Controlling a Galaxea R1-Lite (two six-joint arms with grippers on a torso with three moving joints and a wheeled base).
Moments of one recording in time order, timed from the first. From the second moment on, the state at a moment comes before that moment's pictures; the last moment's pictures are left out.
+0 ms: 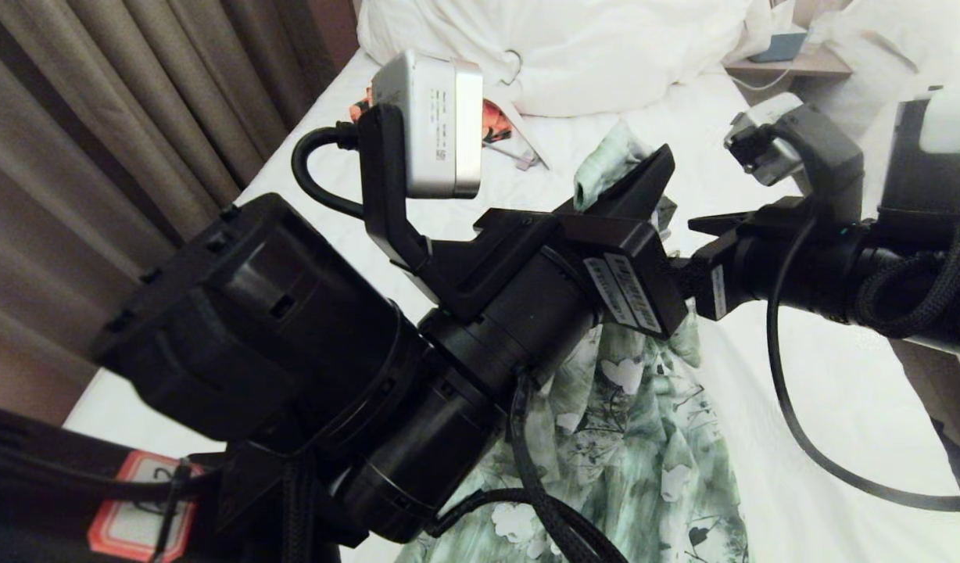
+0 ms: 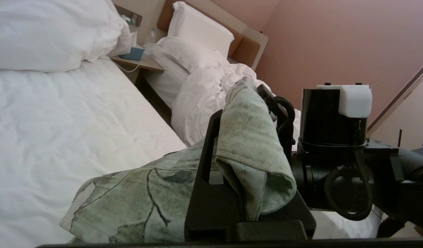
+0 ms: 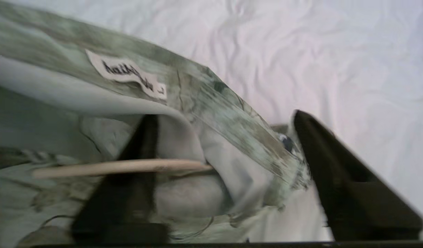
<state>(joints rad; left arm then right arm) -1.11 1.77 -0.91 -1.38 0.19 -0.08 0.57 1.53 -1.11 -0.29 -0.09 -0.21</state>
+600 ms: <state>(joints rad) -1.08 1.76 -0.92 -1.38 0.18 -0.08 0.56 1.50 -1.11 -0.29 -0.09 -0.20</state>
